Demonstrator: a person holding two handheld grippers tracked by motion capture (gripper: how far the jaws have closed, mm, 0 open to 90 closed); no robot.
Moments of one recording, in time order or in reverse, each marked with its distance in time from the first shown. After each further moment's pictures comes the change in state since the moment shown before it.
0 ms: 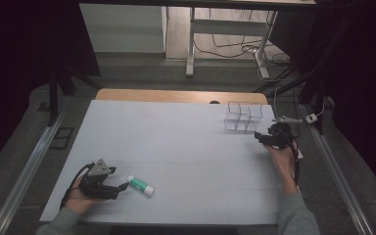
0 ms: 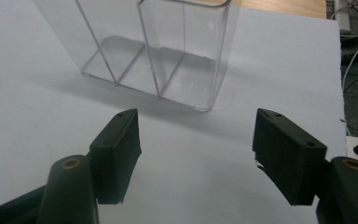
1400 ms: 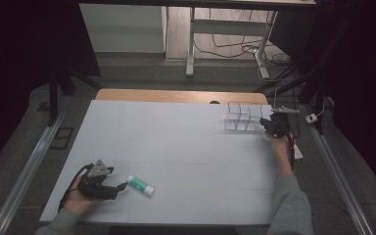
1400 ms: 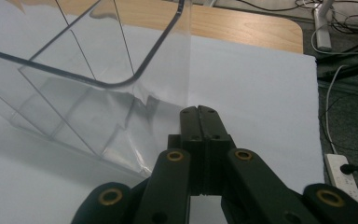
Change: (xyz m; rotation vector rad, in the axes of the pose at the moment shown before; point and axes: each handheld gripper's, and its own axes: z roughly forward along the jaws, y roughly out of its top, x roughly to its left) left arm 0.000 -0.003 -0.001 0.011 0.038 -0.005; right arm -0.028 0.021 0.042 -0.060 -0.039 -0.012
